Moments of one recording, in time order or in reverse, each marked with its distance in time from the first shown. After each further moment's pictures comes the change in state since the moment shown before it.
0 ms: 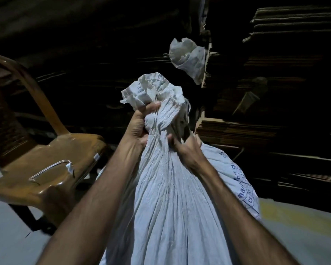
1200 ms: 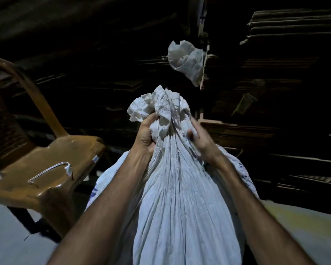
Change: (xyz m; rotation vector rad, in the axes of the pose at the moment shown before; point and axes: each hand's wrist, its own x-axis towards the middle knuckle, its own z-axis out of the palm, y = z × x) left_hand 0.012 -0.034 -0.007 -0.015 0.156 0.033; right_hand -0.001 -0.014 -0.058 0.070 -0.185 -0.177
